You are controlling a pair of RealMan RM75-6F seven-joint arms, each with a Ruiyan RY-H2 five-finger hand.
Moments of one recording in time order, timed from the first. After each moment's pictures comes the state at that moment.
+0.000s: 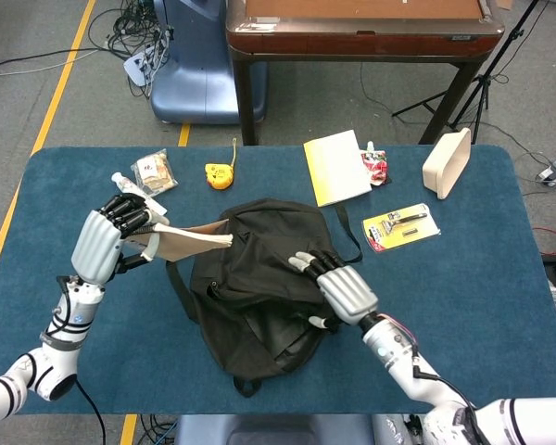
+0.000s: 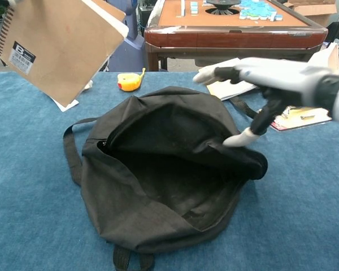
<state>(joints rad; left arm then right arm) -0.67 -1.44 -0.19 -1.25 1.59 1.60 -0.30 0.71 -1.32 0.09 -1.98 -1.05 1.08 -0.39</state>
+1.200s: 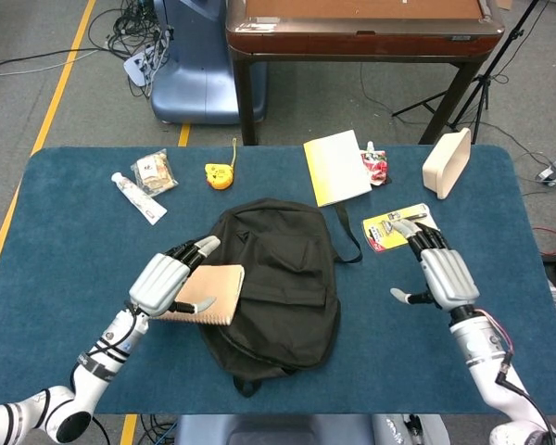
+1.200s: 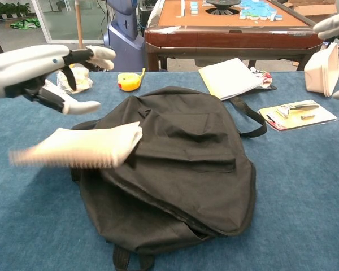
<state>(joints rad) -0.66 -1.34 -0.09 -1.74 1.36 1.17 0.25 0.47 -1.06 0.12 -2.00 -1.11 1.20 -0.13</state>
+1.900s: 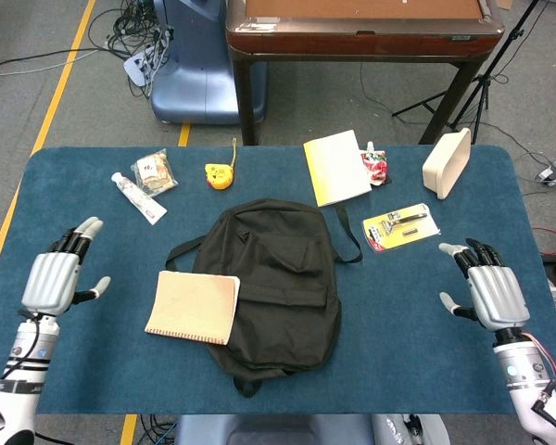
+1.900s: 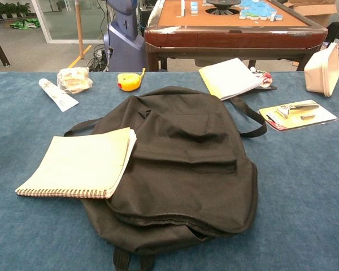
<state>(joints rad) -0.41 -1.19 -0.11 -1.67 1.26 1.39 0.17 0.31 -1.03 0.04 -1.89 -1.26 1.34 -0.19</state>
